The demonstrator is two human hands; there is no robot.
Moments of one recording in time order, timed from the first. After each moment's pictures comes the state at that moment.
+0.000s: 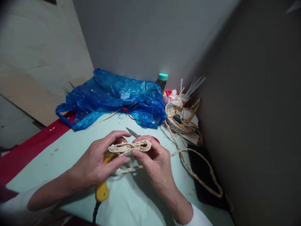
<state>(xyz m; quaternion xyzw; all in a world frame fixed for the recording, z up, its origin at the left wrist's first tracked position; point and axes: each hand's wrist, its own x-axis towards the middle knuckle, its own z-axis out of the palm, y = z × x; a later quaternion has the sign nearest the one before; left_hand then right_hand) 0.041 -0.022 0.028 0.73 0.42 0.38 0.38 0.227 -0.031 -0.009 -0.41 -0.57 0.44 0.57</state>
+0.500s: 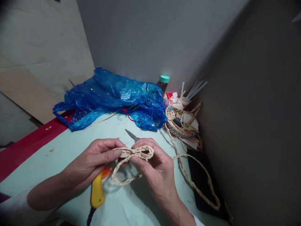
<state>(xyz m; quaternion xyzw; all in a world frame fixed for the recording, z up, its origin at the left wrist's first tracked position) 0.044 -0.018 0.017 0.42 0.32 0.39 0.75 0.232 -0.036 -0.004 -0.39 -0.59 0.40 0.58</state>
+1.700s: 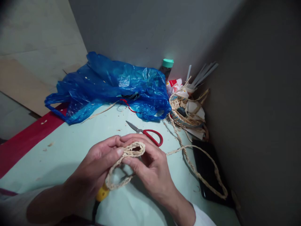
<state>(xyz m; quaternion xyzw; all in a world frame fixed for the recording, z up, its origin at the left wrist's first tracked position) 0.056 -0.039 0.009 0.40 0.38 0.40 0.73 0.220 -0.036 -0.004 -0.36 -0.63 0.45 0.52</state>
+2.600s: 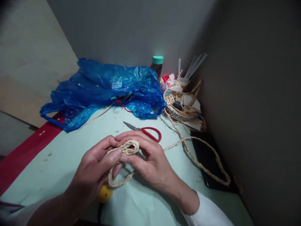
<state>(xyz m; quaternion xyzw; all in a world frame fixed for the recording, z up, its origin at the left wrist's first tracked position) 0.055 -0.043 0.006 0.44 0.43 0.41 0.67 0.222 -0.030 -0.007 -0.32 -0.67 0.43 0.51</state>
